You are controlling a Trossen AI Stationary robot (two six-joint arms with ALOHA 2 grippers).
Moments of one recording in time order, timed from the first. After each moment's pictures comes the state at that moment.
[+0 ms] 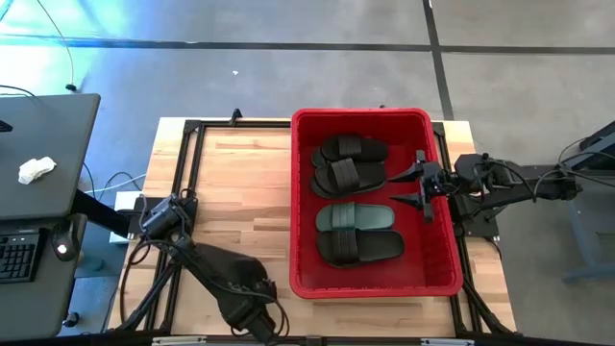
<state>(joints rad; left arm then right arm) -0.66 2.14 1.61 -1.28 -0.18 -0.85 0.11 0.56 0.74 -0.43 0.10 0.10</state>
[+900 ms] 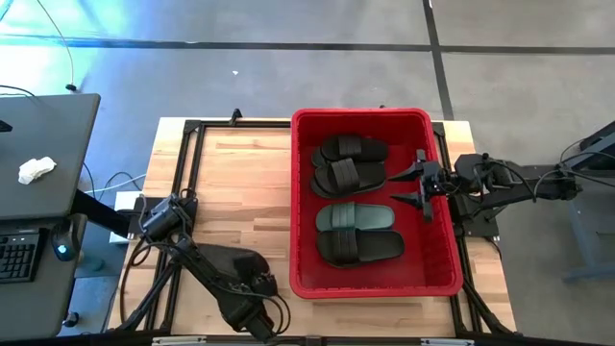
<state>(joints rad) -0.66 2.15 1.56 -1.27 -0.35 -1.00 0.11 0.56 0.74 -0.43 0.12 0.12</state>
